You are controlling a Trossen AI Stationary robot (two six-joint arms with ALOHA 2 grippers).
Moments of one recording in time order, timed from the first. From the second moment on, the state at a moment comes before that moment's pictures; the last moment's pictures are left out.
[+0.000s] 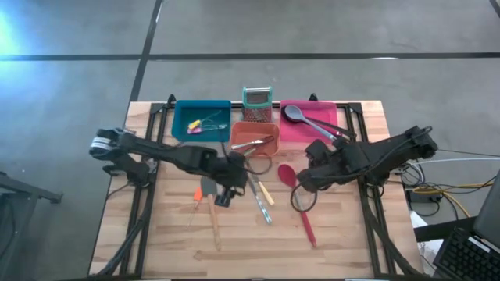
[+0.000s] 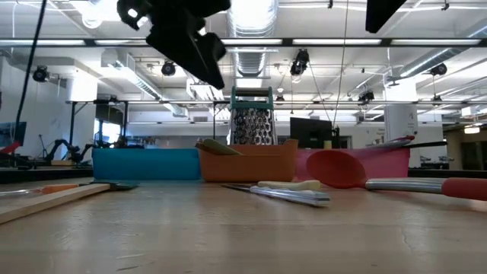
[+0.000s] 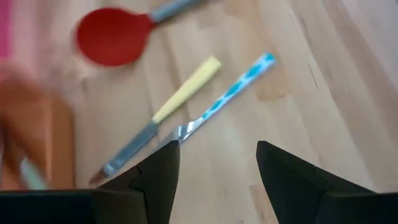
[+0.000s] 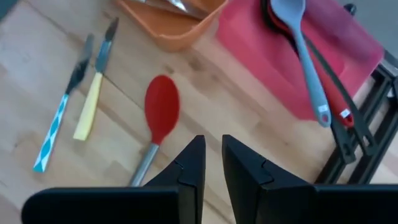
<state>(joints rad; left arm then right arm) -0.12 1.53 1.19 -0.55 0.04 0.16 0.34 1.51 1.60 -1.57 0.51 1.18</state>
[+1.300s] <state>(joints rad) -0.18 2.19 1.72 -0.69 0.15 0.37 0.34 1.00 1.32 -1.57 0.66 1.23</state>
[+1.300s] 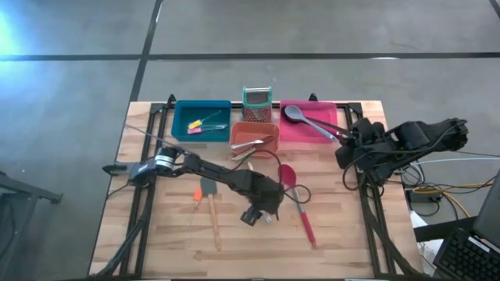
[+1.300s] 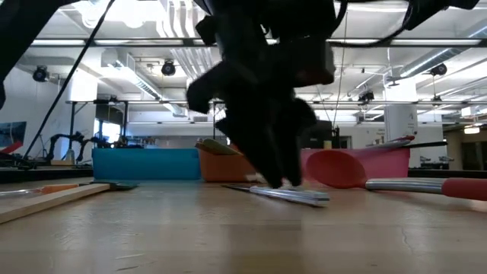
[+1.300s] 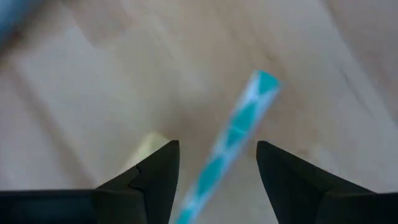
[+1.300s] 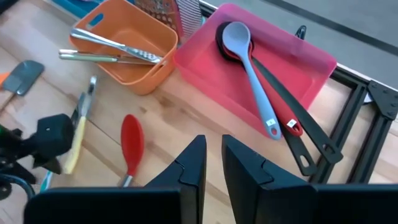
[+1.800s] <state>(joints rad) -0.19 2.19 1.71 -0.93 0.28 0.07 0.34 1.00 1.31 -1.57 0.65 1.23</state>
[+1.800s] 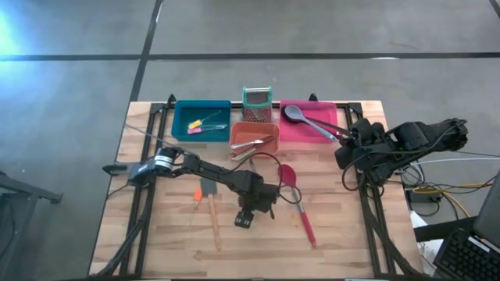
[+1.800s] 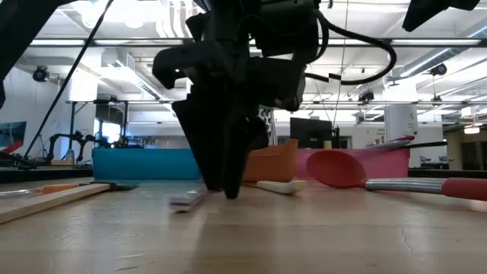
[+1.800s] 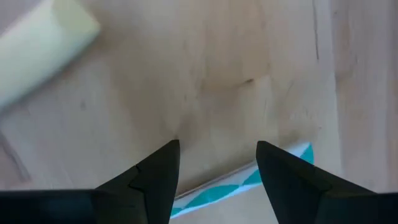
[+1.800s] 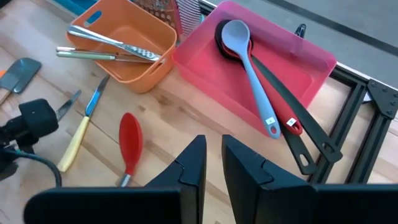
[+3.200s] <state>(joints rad) -0.31 1.91 1.40 -0.71 0.04 -1.46 0.33 1.00 1.30 -1.57 0.68 1.16</state>
